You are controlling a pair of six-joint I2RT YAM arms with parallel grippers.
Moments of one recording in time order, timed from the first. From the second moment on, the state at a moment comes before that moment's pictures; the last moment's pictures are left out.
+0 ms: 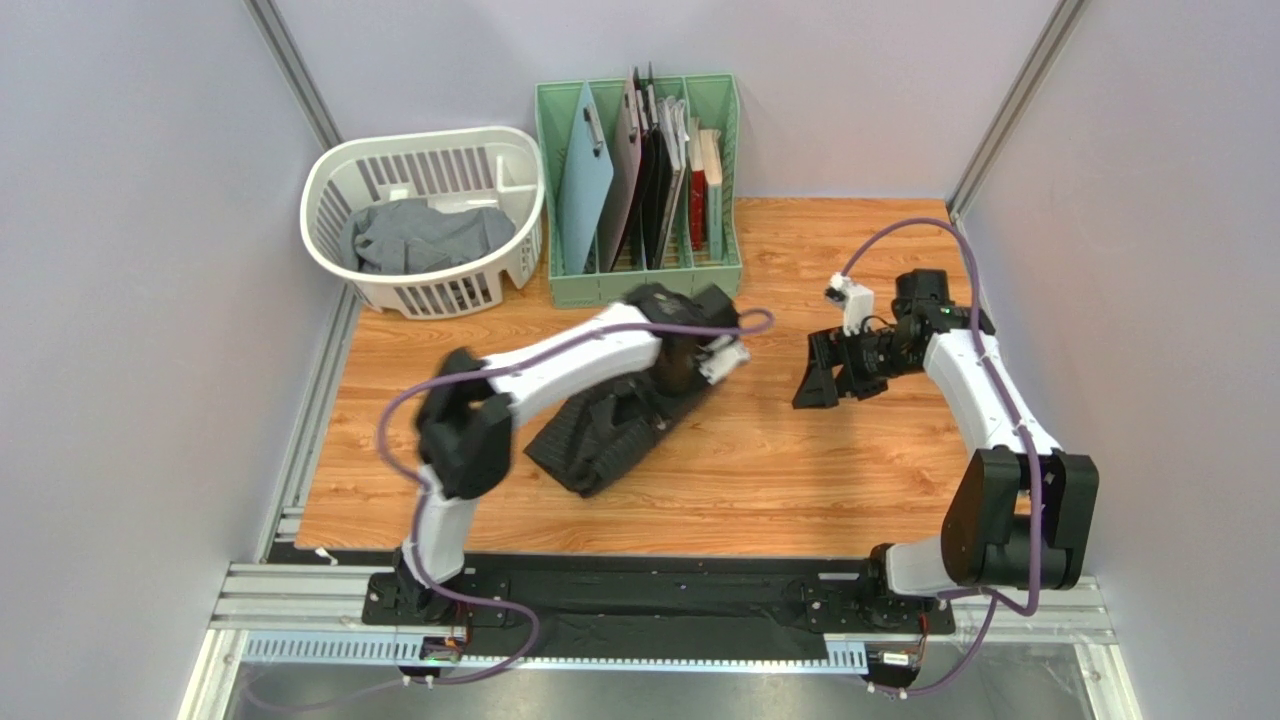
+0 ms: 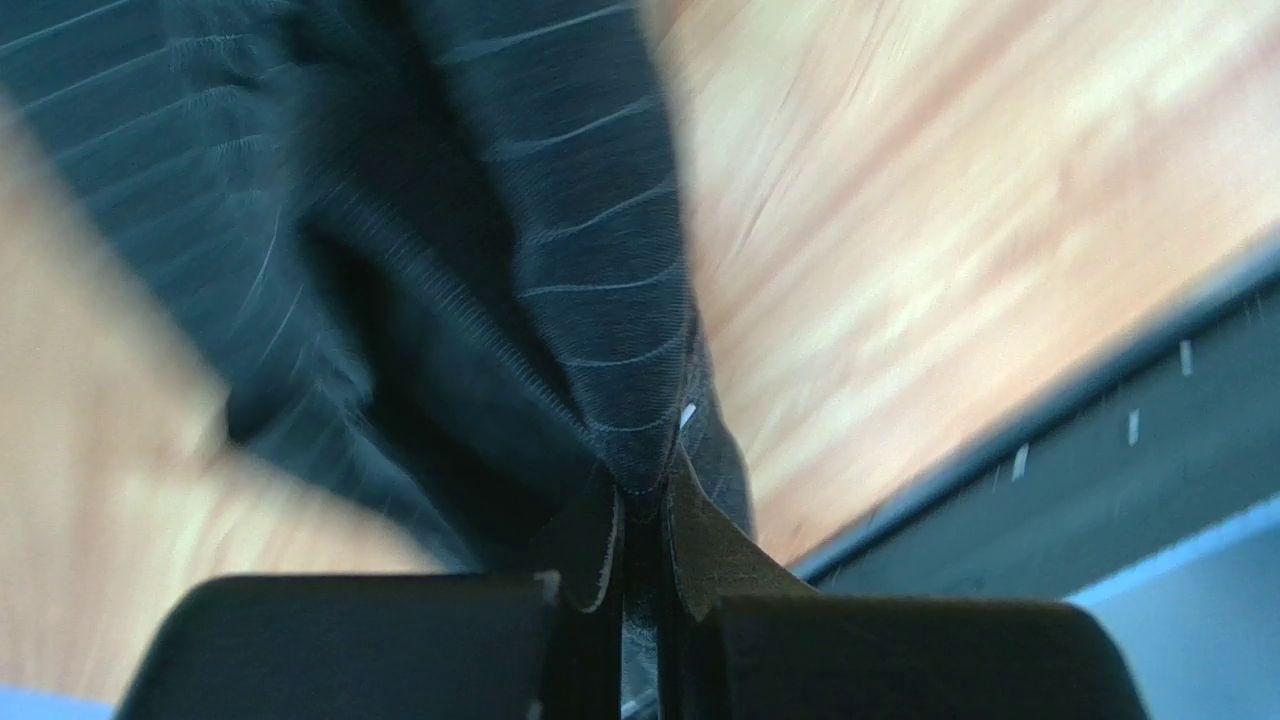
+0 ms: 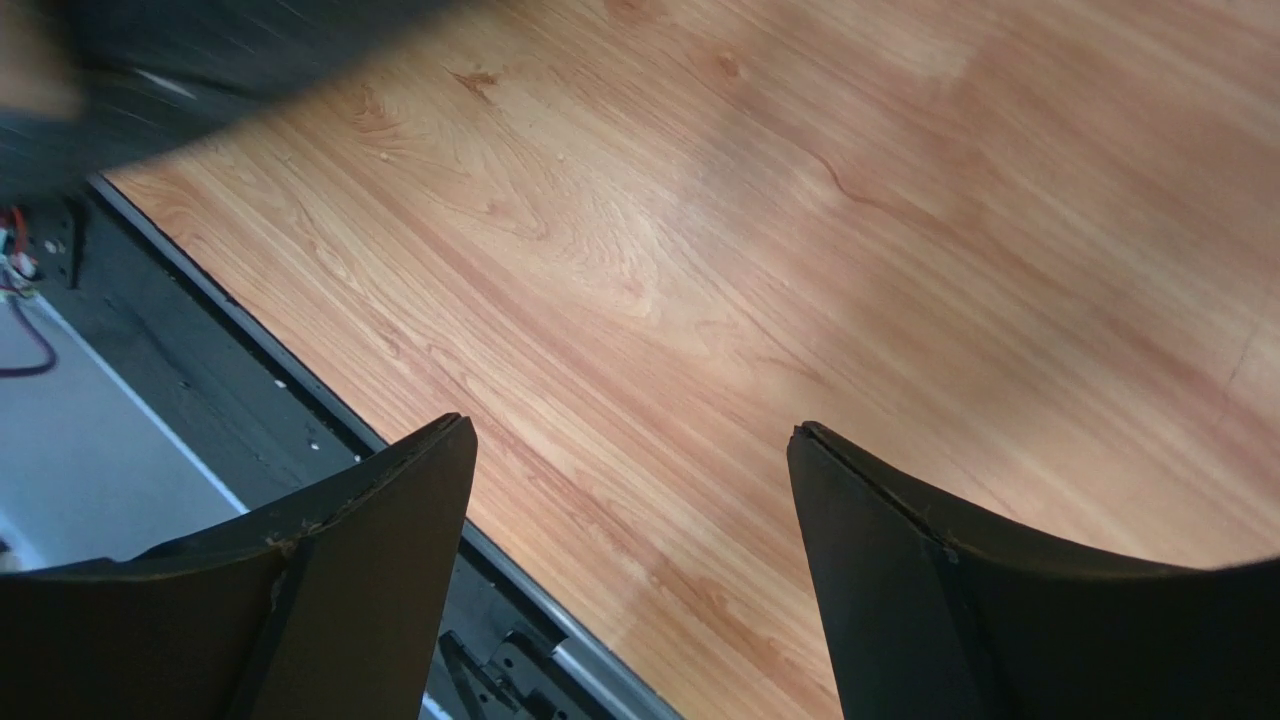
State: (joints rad) left arm -0.90 1.94 1.77 -1.19 0.01 0.08; right arm -0.04 1.41 1.07 -0.90 -0.66 -0.36
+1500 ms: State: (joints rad) left arm -0.38 1.42 1.40 -0.93 0.42 0.17; right arm 0.07 2.32 1.83 -1.08 -0.56 -0.06
